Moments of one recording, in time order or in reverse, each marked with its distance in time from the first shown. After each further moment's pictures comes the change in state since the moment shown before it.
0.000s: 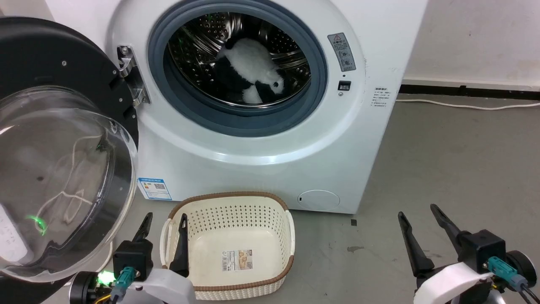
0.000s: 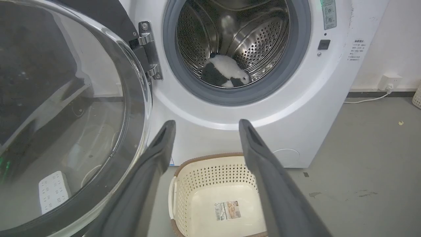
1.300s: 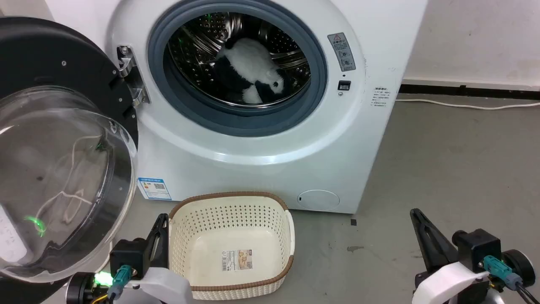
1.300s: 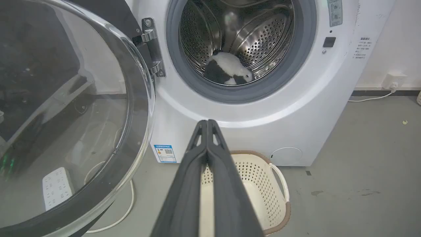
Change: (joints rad) left arm -0.001 0.000 0.012 -0.001 0.001 -0.001 0.014; right arm 0.000 0.000 0.006 -0.005 -0.016 0.000 0.013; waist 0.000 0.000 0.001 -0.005
